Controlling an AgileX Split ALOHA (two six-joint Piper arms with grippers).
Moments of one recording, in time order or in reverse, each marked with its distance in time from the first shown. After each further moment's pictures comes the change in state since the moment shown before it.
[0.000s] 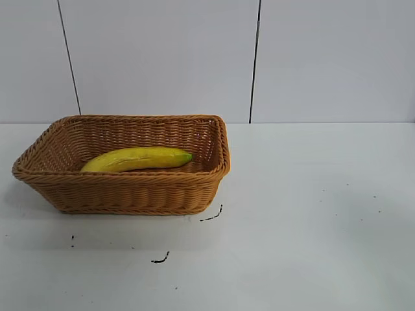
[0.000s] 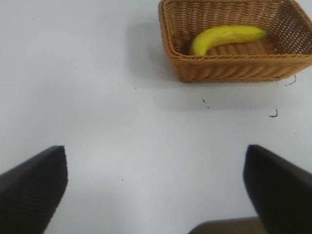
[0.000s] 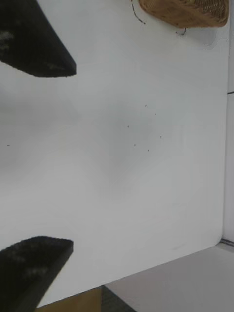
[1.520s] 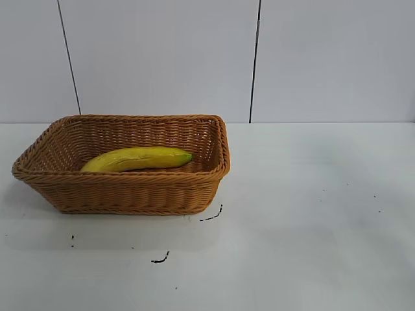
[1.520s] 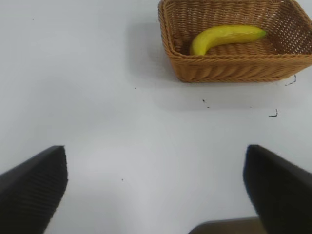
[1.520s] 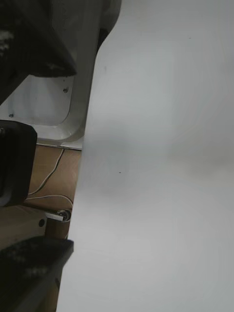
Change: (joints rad) left arm 0.000 0.000 0.000 0.000 0.000 0.000; right arm -0.090 1.028 -0.207 0.094 0.139 -0.138
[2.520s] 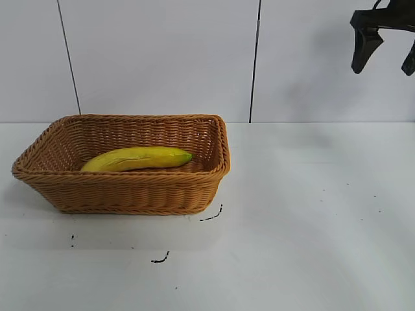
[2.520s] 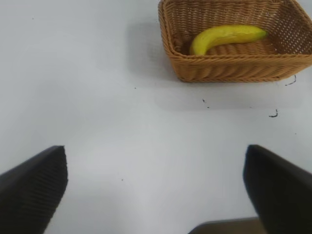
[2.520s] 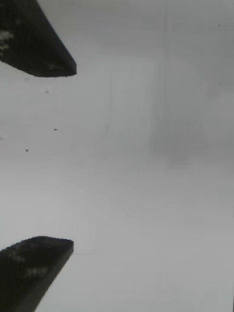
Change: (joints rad) left arm 0.000 0.000 0.000 0.000 0.000 0.000; right arm 0.000 1.026 -1.249 -0.001 0.057 0.027
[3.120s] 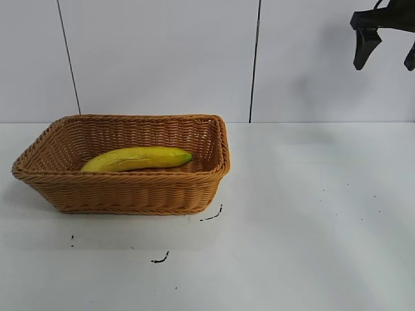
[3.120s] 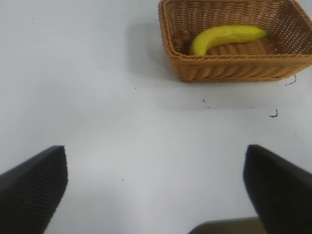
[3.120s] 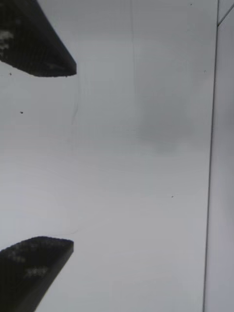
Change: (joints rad) left arm 0.000 0.000 0.000 0.001 0.000 0.000; right arm -0.002 0.136 -0.224 -0.050 -0.008 0.050
